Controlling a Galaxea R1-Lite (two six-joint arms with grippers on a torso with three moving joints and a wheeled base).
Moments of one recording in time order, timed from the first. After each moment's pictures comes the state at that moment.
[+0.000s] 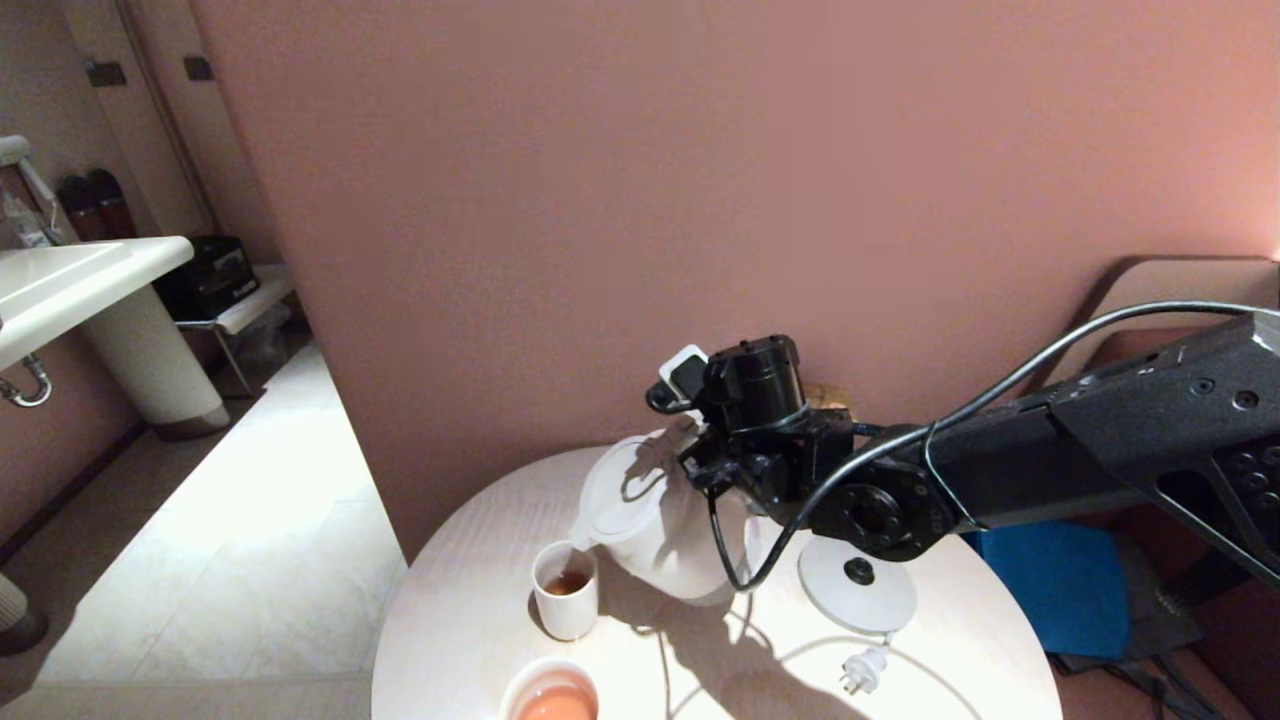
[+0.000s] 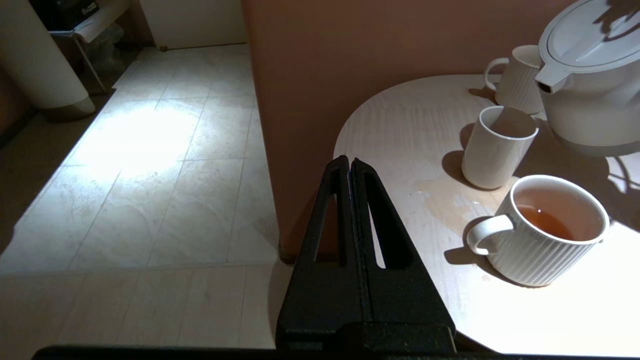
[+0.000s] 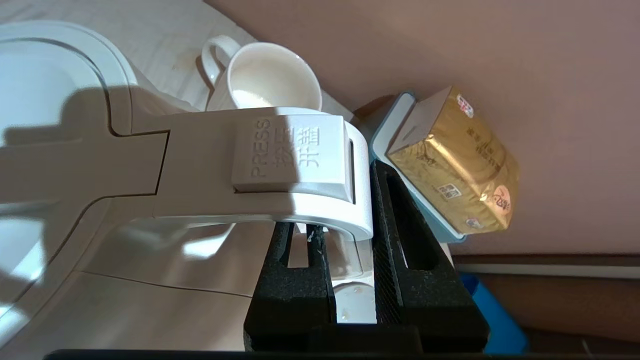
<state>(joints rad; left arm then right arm) 0.00 0.00 -0.01 0.02 0.00 -0.01 0.67 2.10 -1.28 -0.37 -0.52 -0.34</state>
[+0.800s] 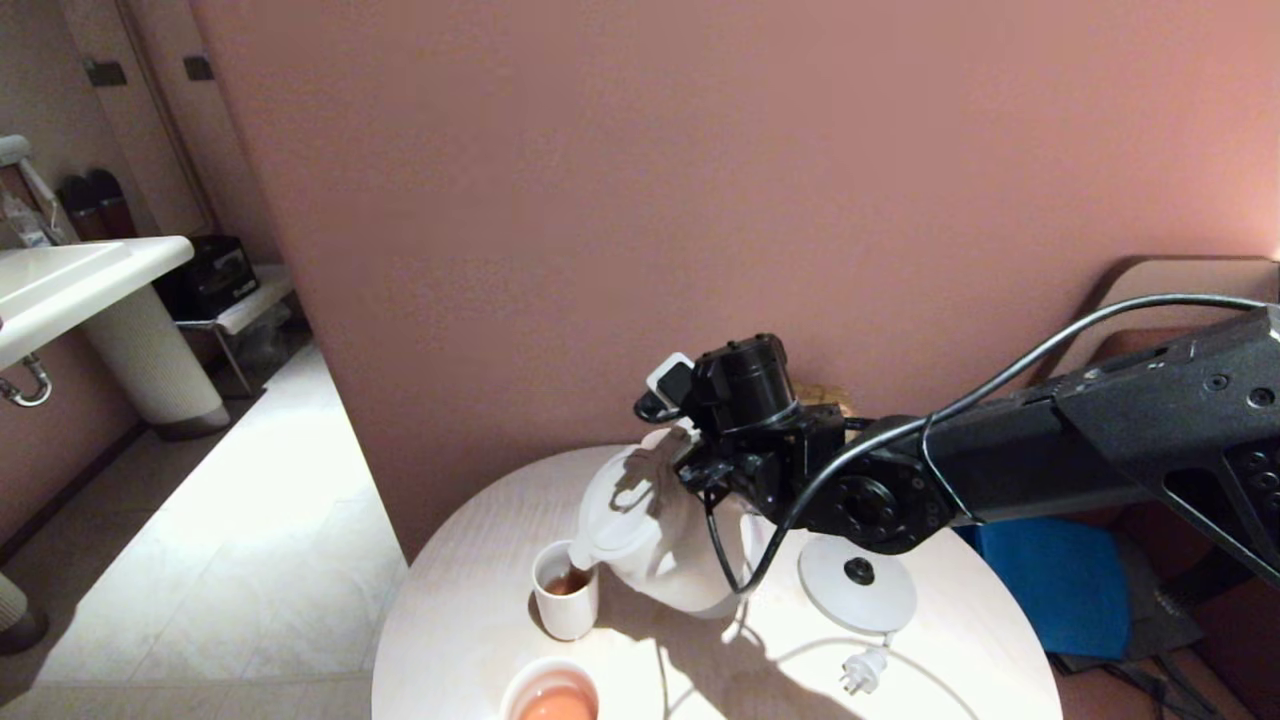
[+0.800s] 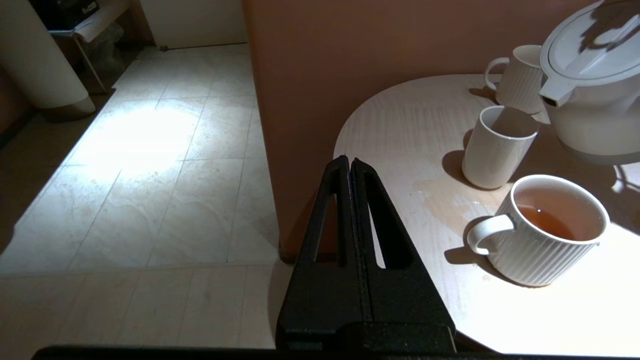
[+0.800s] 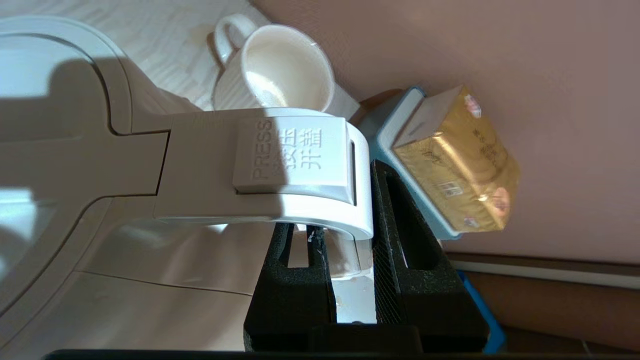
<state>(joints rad) 0.00 0.00 -0.01 0.02 0.00 -0.01 0.68 2.10 -1.33 -0.27 -0.52 -0.38</state>
